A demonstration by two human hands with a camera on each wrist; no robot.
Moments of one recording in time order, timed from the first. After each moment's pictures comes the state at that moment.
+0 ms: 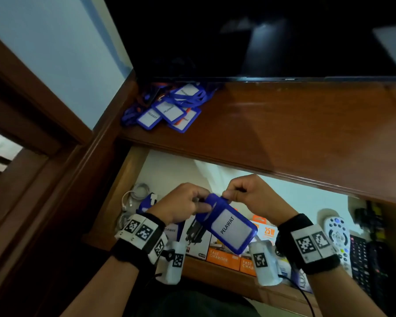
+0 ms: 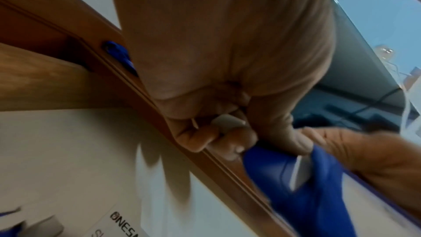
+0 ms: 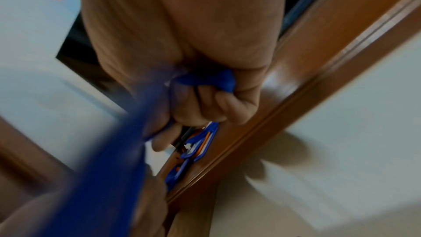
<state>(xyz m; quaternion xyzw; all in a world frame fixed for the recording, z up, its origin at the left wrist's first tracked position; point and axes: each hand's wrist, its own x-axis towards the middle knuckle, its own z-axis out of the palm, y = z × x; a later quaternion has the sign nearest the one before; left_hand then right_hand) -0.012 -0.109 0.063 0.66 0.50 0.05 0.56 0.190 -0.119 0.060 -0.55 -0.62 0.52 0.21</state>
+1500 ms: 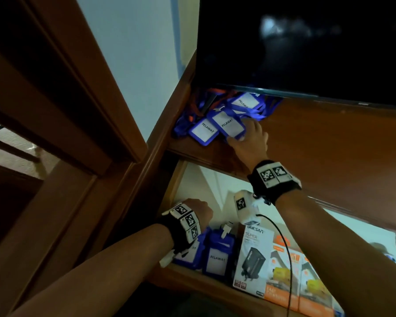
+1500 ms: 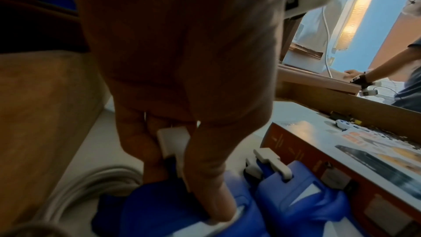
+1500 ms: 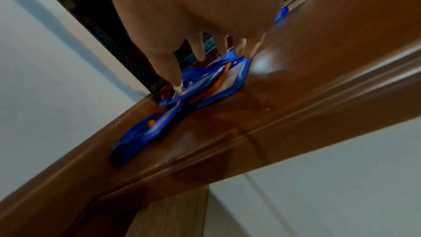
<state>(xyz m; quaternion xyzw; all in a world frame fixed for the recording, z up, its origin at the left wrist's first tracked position) -0.131 -0.018 -0.036 0.85 0.36 -0.30 0.22 0.024 0.087 0.015 -0.74 -0.58 0.26 0.21</state>
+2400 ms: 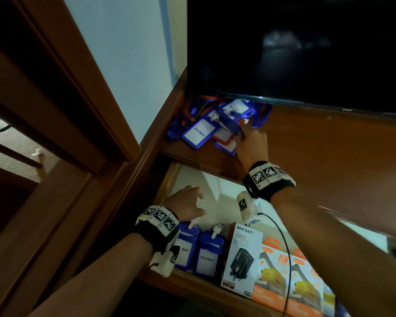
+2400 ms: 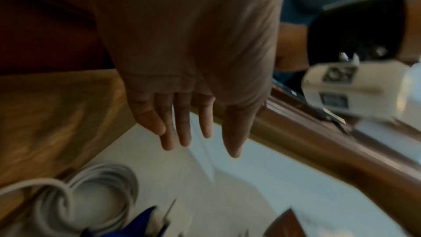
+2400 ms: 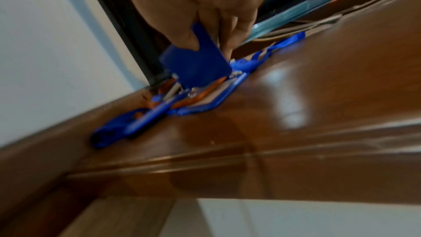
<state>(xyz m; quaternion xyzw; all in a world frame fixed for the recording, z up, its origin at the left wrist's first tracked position) -0.135 -0.009 -0.027 0.70 0.57 -0.07 0.42 0.053 0.082 0.031 -0.70 -0.65 0.12 0.27</state>
